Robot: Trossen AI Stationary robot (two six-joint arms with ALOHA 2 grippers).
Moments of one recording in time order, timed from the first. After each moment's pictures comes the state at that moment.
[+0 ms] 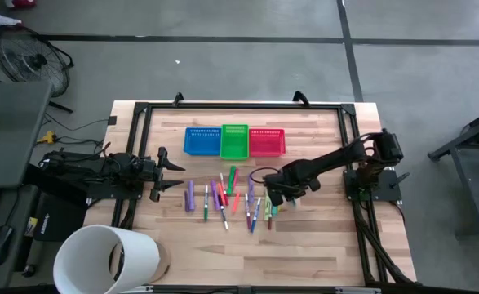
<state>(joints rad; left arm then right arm) -0.15 0.02 0.02 0.00 -0.10 0.02 0.11 1.79 0.99 -0.81 -0.09 1.32</state>
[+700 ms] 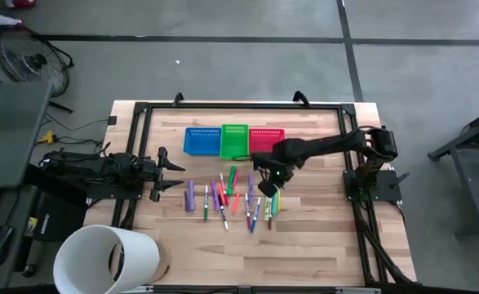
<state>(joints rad) -0.15 0.02 0.02 0.00 -0.10 0.02 -0.05 1.79 1.35 -1.07 -0.11 0.73</state>
